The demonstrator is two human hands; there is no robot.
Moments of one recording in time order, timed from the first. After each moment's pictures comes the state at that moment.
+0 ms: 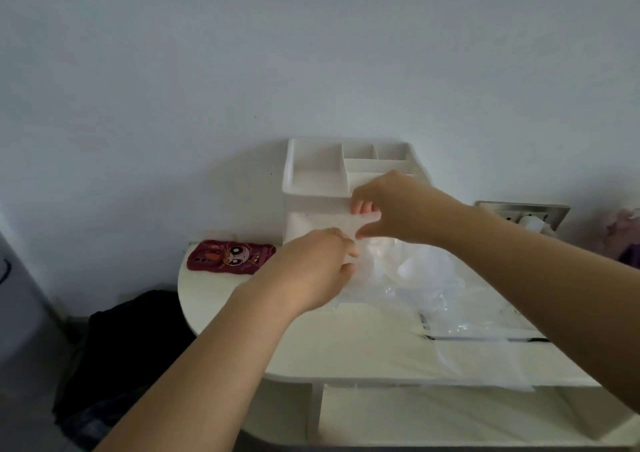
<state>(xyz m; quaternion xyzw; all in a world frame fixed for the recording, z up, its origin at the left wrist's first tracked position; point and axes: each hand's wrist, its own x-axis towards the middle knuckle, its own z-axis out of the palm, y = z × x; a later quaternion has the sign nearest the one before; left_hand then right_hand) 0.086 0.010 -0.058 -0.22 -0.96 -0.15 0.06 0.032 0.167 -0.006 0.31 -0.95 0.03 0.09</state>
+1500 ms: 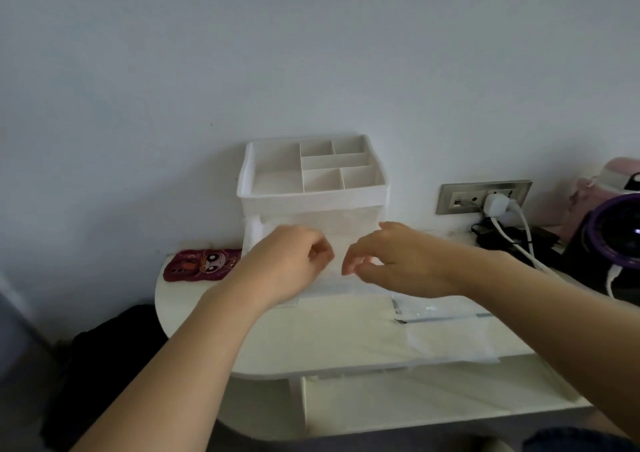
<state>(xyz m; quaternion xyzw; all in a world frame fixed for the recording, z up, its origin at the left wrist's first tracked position) 0.078 0.032 -0.060 -0.17 -0.96 -0.23 0.05 0.085 0.225 -0.039 0.32 -0.94 0.12 -0.05</state>
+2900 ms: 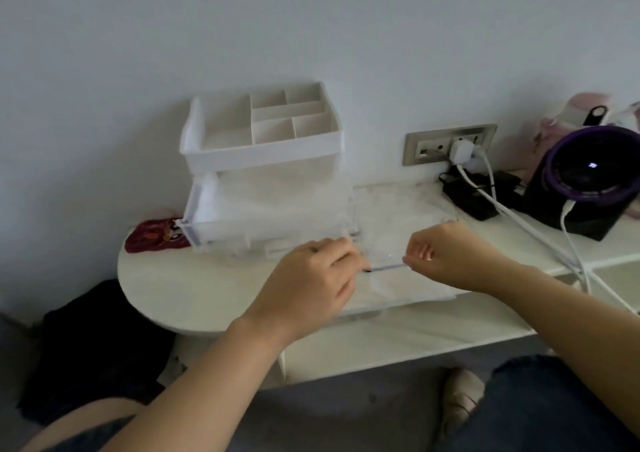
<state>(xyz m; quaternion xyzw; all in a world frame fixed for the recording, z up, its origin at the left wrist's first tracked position) 0.127 0.095 -0.127 -0.44 -0.85 -0.13 0.28 0.103 0.338 -0.134 0.15 -0.97 0.17 0.03</state>
